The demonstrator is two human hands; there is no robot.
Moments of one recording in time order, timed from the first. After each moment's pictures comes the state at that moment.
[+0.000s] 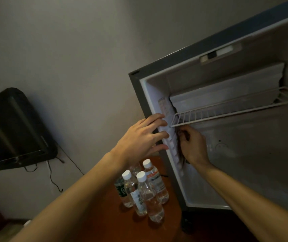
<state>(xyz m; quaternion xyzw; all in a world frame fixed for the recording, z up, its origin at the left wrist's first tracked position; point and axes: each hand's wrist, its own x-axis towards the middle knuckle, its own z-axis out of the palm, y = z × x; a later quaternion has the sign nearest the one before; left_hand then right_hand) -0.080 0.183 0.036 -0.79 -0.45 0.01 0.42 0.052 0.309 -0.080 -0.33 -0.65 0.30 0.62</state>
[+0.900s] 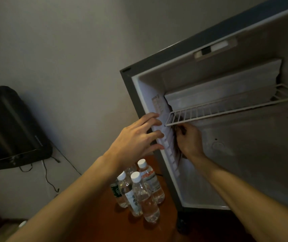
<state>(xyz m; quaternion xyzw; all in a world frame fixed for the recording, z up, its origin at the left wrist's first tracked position) -0.074 0.182 0.031 -0.78 -0.47 -0.02 0.41 0.041 0.342 -0.080 -0.36 -0.63 0.31 0.61</state>
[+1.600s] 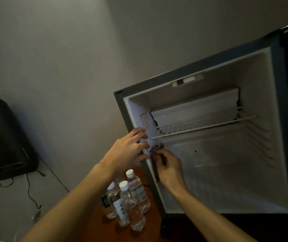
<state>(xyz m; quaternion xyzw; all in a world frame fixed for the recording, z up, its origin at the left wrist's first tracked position) -0.059 0.179 0.035 -0.77 -0.52 -0.02 0.37 0.068 0.251 -0.092 -0.30 -0.63 0.39 0.60</state>
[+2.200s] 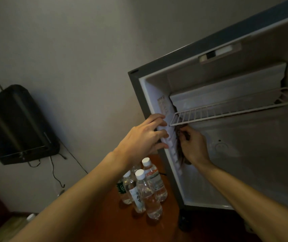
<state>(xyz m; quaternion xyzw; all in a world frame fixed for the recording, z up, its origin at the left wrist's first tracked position) -0.066 0.184 0.032 -0.79 -0.50 -0.03 0.35 0.054 0.319 -0.087 -0.33 -0.66 0.30 0.60</state>
